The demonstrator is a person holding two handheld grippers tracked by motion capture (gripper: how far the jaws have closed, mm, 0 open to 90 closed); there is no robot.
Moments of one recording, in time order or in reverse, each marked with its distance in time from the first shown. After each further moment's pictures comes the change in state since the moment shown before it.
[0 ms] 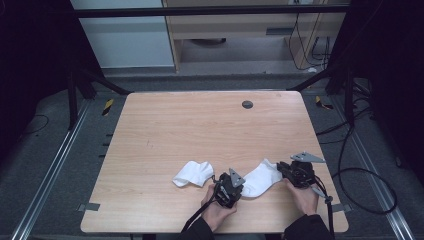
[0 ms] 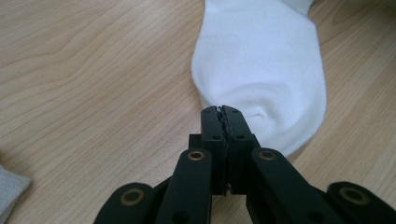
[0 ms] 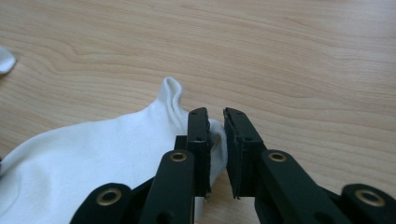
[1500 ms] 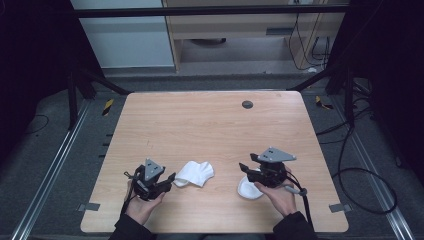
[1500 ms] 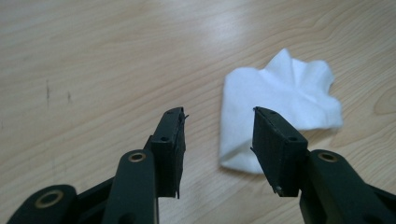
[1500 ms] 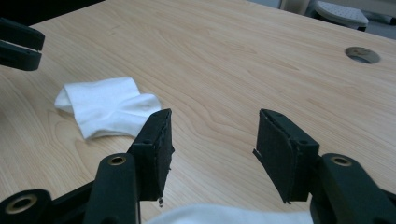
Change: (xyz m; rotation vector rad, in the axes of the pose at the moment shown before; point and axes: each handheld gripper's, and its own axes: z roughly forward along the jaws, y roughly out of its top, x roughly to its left) left arm 0.148 -0.081 -0.132 -0.108 0.247 -0.137; right arm 0.099 0.047 -0.007 -0.122 0.234 -0.251
